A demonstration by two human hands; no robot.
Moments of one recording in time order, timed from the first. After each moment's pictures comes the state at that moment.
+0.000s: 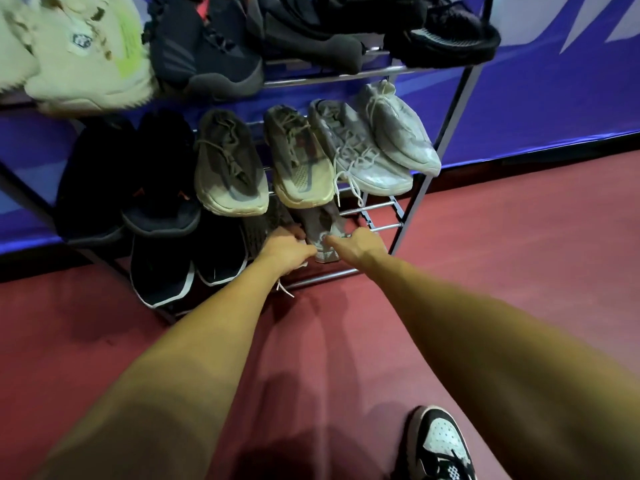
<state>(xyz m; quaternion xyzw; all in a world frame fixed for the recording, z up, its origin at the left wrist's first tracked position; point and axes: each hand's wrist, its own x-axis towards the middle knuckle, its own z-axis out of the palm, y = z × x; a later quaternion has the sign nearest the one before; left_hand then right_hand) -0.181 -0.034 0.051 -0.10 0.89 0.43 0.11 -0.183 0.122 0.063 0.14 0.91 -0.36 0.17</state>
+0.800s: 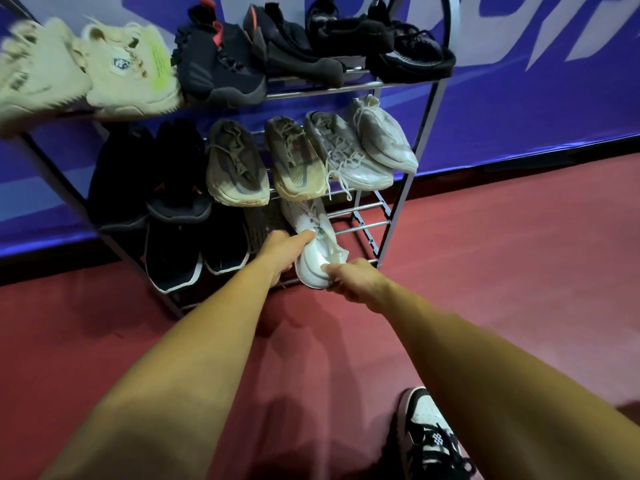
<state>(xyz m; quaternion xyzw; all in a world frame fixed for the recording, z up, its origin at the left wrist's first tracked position) -0.133 -0.031 0.075 -0.17 0.81 0.55 0.12 -0.091 0.128 0.070 0.16 0.77 -0.57 0.25</state>
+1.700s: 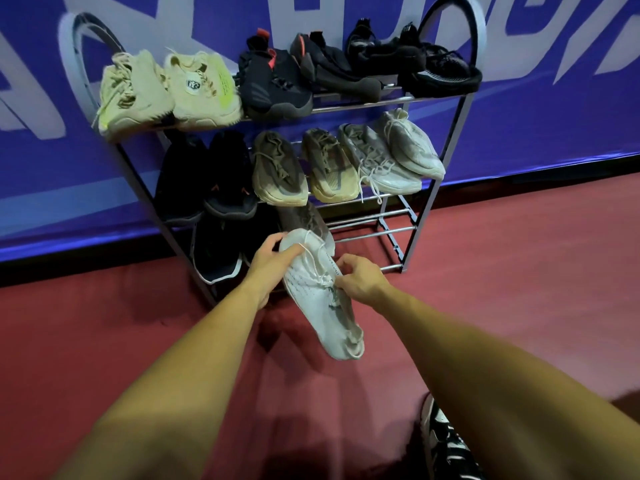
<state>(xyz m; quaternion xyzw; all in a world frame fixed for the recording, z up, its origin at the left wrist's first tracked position) -0.068 -0.100 0.086 -0.16 0.77 0.62 0.04 -0.072 0.089 0.073 0.01 0.90 -0.41 0.15</state>
